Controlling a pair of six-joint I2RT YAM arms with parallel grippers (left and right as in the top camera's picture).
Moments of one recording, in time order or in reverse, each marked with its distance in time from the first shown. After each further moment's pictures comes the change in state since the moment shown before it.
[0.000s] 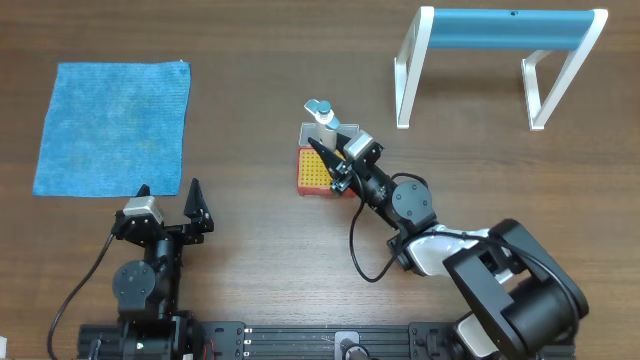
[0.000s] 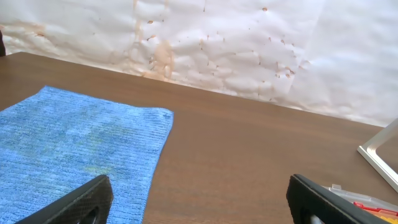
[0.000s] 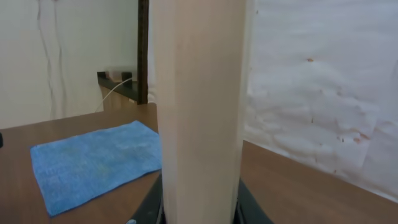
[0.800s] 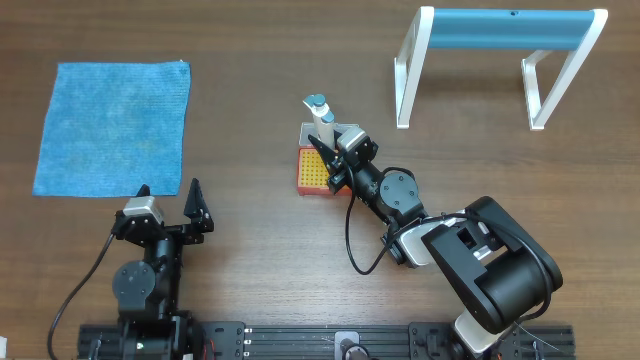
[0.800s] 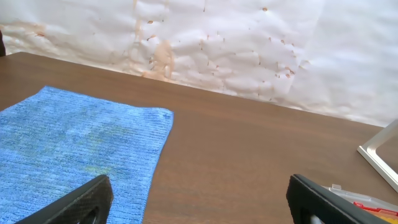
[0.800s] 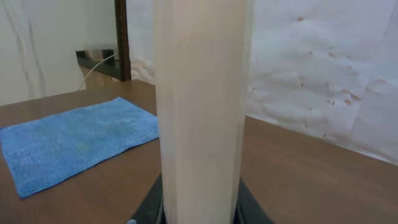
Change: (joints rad) left arm 0.000 0.000 0.000 0.000 0.000 0.000; right arm 0.000 0.125 0.039 -0.010 0.065 0.000
